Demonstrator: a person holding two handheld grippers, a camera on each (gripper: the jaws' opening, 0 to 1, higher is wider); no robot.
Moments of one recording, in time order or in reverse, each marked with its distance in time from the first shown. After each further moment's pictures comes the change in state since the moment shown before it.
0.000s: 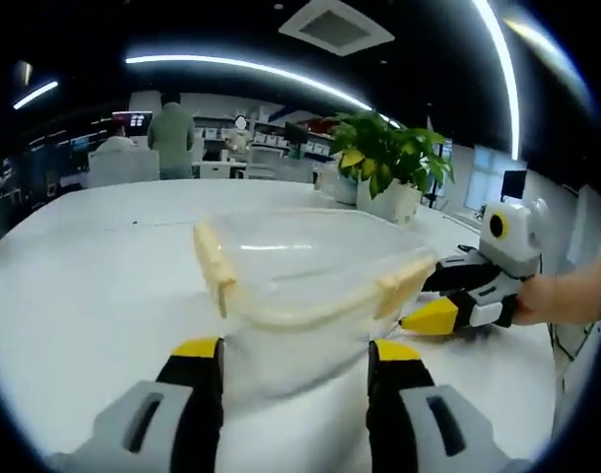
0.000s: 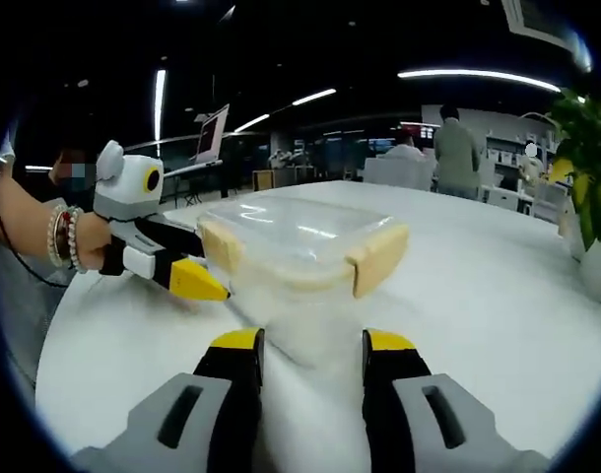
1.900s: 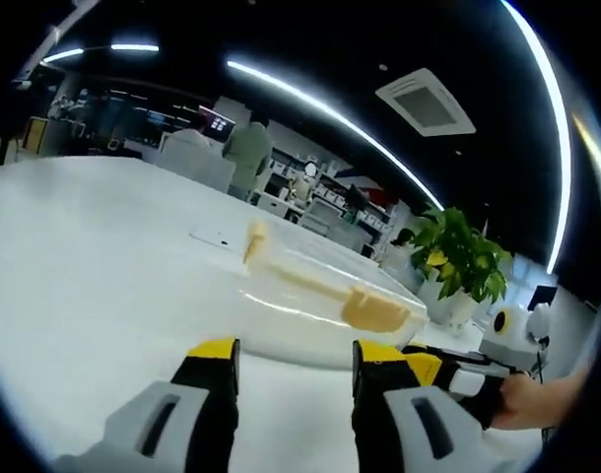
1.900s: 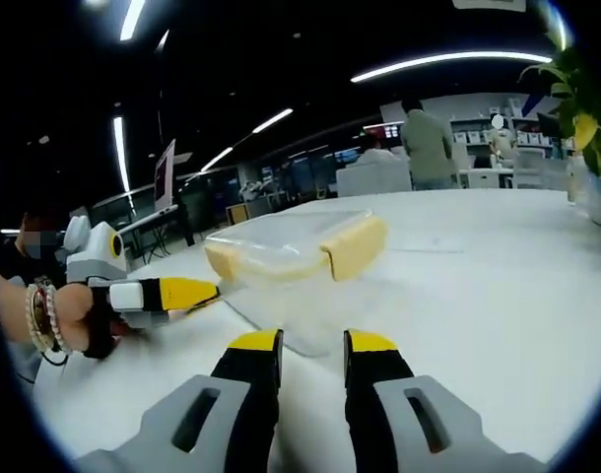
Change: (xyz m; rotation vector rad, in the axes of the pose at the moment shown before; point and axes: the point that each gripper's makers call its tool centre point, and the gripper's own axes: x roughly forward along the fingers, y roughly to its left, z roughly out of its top) left arm 0.017 0.117 0.039 -0.371 -0.257 0.115; right arm 0.115 -0.025 0.046 0.207 -0.119 -0.082
